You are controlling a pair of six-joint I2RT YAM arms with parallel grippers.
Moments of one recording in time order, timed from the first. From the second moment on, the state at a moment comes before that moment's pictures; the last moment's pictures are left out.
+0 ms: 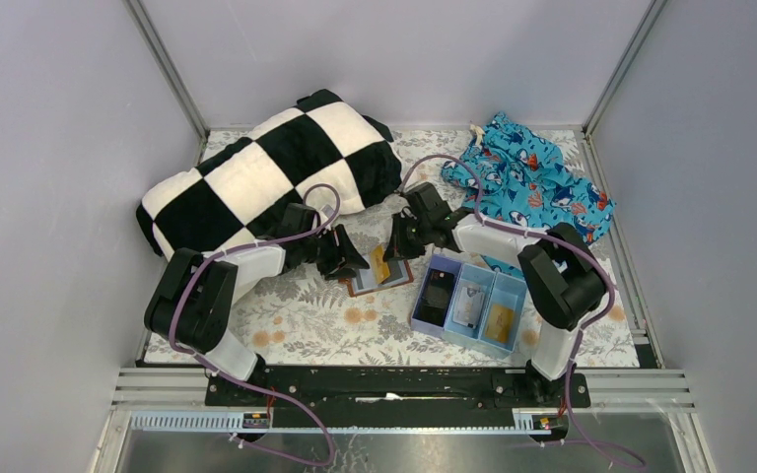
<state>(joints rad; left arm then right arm) -0.34 1.58 0.71 -0.03 0.62 -0.79 0.65 1.81 1.13 -0.22 -0.34 0.63</state>
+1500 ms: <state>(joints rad) -0.34 1.67 0.69 0.16 0.66 -0.87 0.67 1.89 1.16 -0.18 -0.43 0.66</state>
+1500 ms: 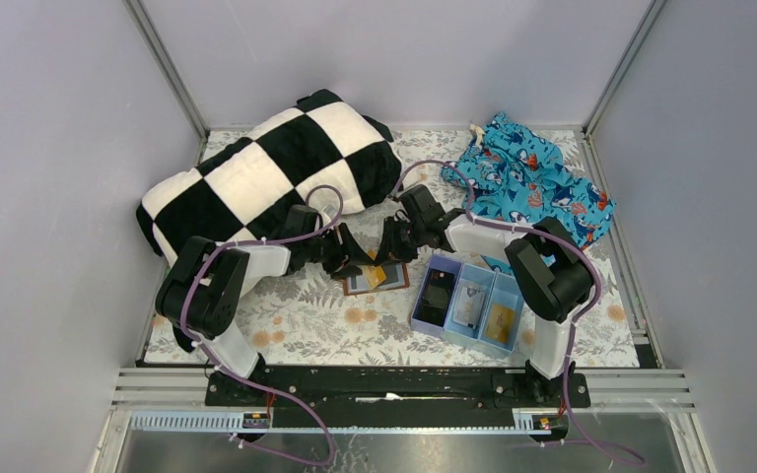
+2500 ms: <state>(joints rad) -0.29 1.40 0.76 -0.04 0.70 -0.73 0.62 1.65 1.13 -0.32 -0.27 0.58</state>
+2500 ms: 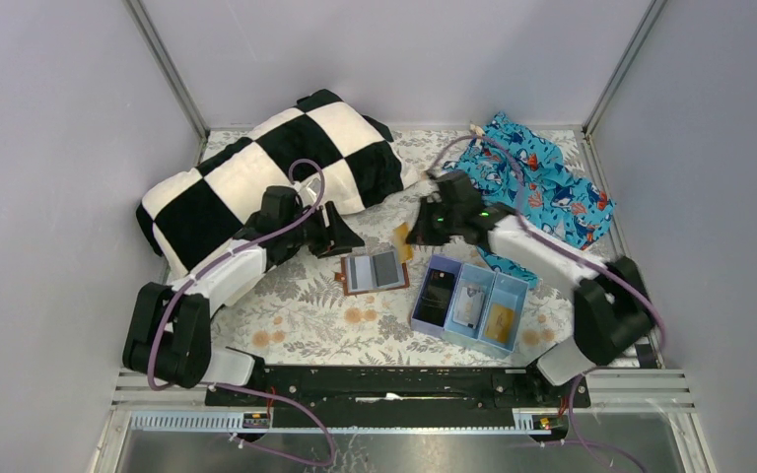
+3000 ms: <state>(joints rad) -0.29 1.39 0.77 -0.14 0.69 -0.66 0.46 0.86 0.93 -0.84 0.16 0.73</state>
